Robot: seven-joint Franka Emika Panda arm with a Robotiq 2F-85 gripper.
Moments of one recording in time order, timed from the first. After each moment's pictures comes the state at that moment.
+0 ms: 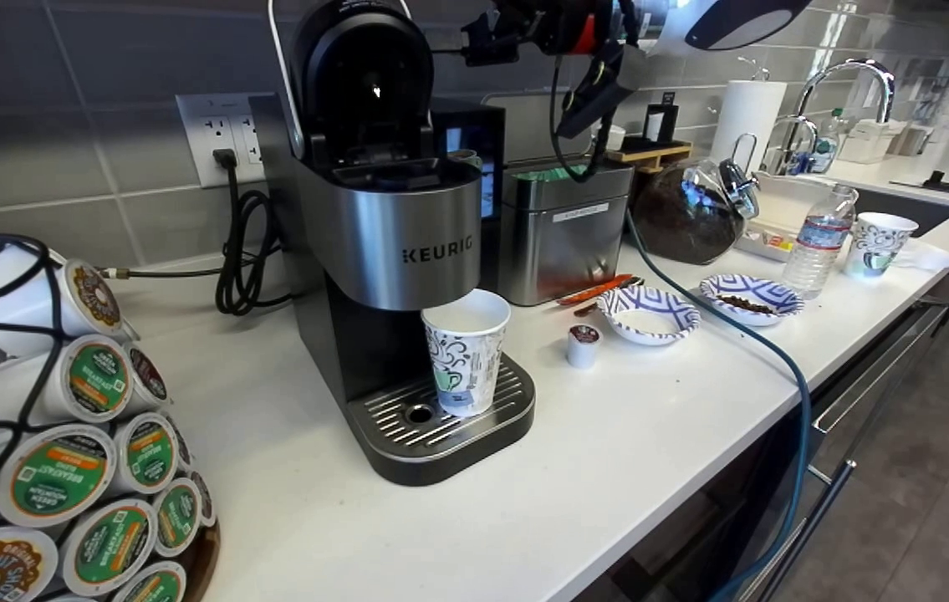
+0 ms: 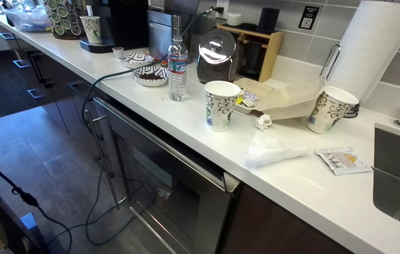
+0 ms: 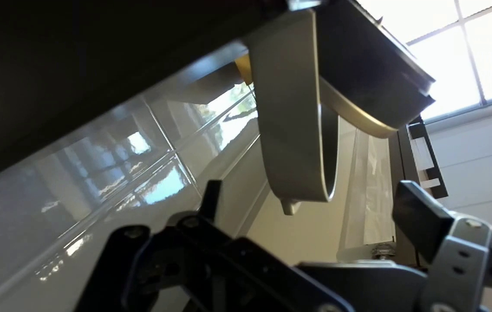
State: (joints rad) arm 0.23 0.51 0.08 -1.36 1.69 2.21 -1.45
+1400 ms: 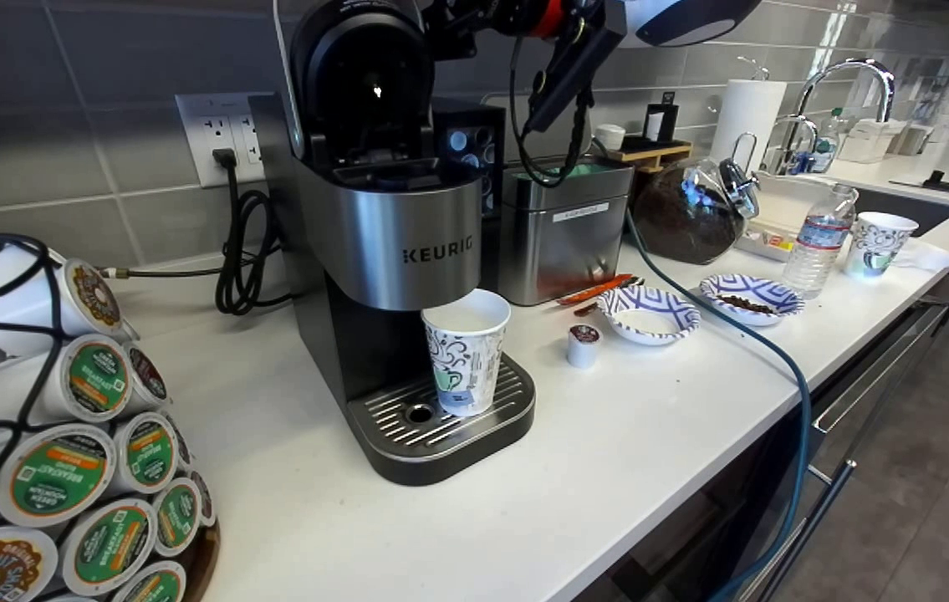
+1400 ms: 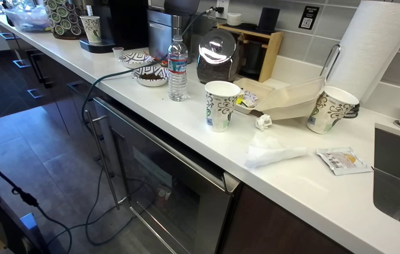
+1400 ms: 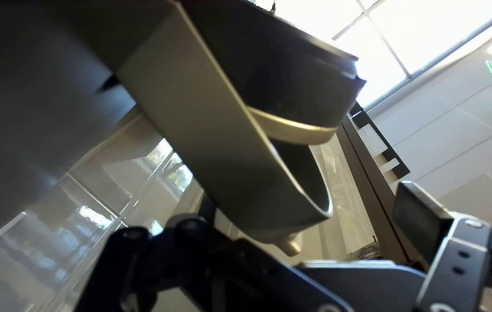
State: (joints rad) arm 0.19 0.67 0.17 -1.11 1.54 2.03 -1.08
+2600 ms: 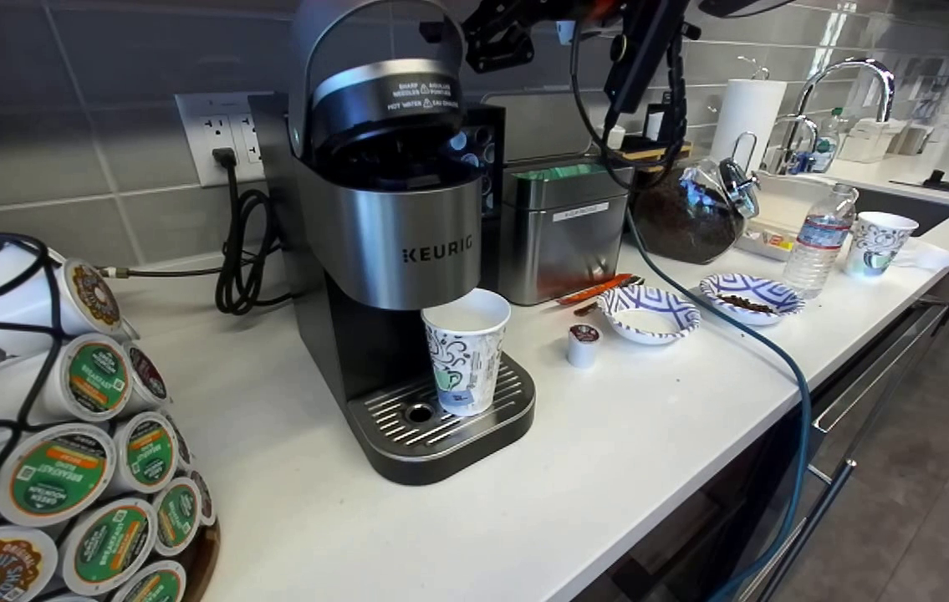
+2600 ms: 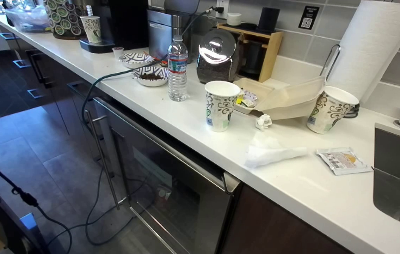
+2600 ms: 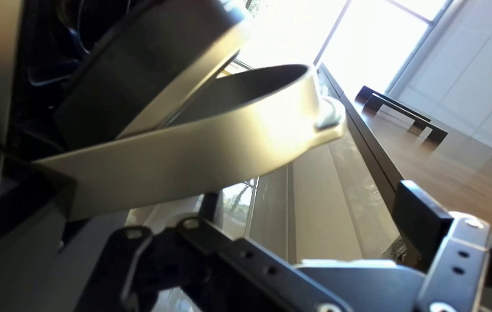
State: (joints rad) arm 0.18 0.44 0.17 -1.40 1.54 2.03 -0.73
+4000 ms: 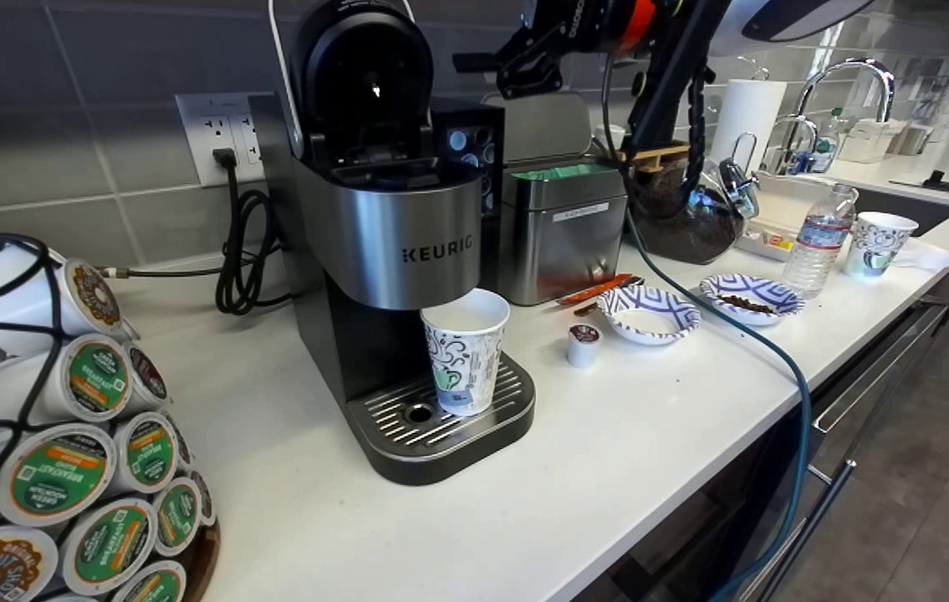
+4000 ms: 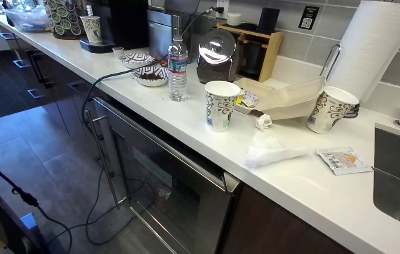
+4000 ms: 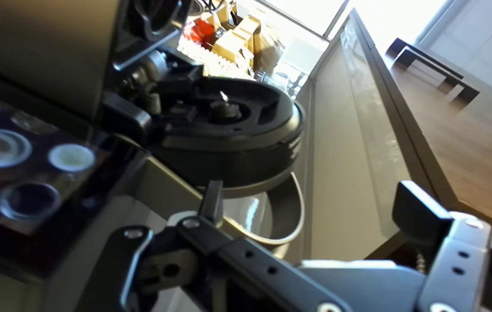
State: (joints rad) arm 0.18 0.33 0.16 -1.60 1.72 2.18 -0.92
